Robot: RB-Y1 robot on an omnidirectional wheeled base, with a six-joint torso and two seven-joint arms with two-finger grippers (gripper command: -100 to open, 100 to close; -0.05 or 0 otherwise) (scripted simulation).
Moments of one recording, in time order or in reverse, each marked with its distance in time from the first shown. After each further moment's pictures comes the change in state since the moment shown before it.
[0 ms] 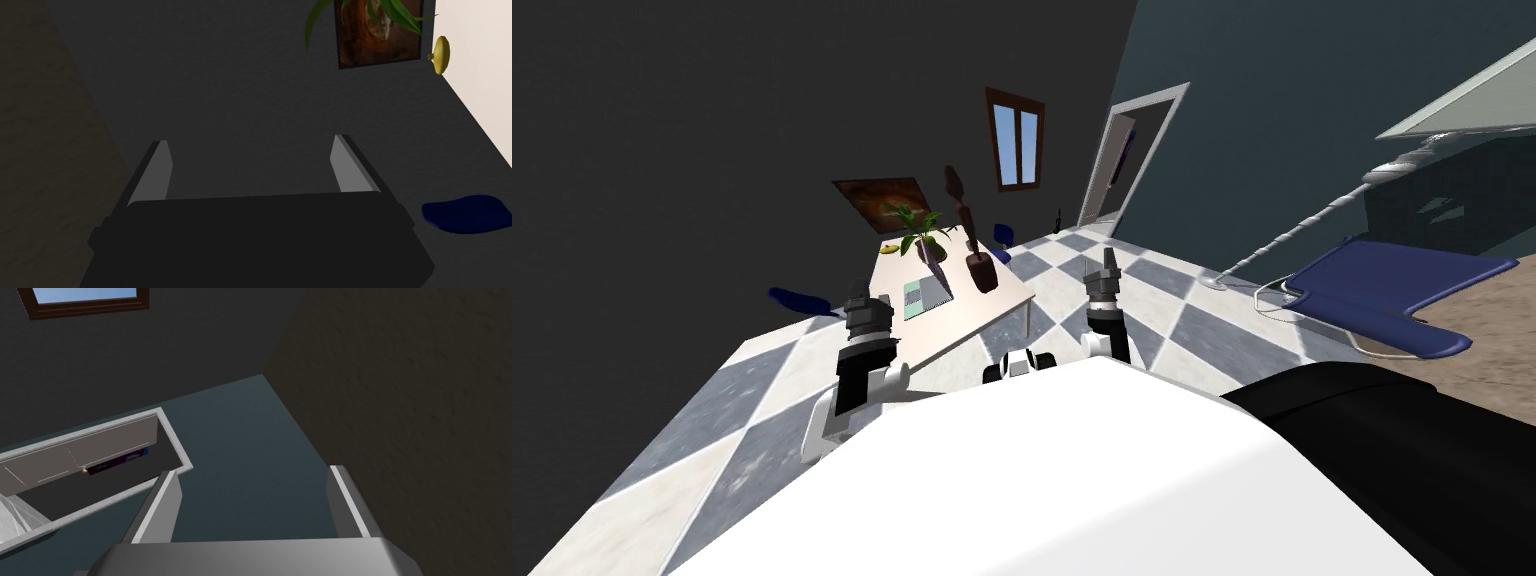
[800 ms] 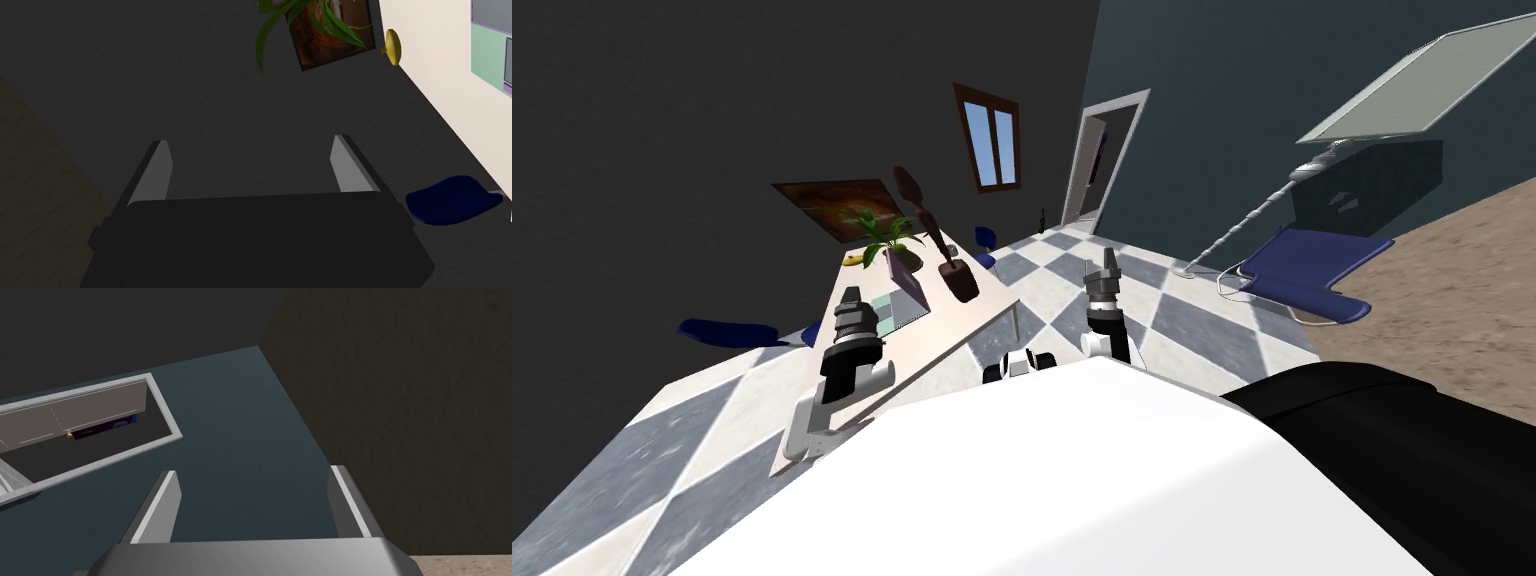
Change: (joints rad) left arm -0.080 0.042 0.118 0.109 -0.054 0.184 -0.036; right arm 0.000 0.000 0.000 0.000 0.000 0.000 0.000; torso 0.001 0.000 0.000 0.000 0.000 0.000
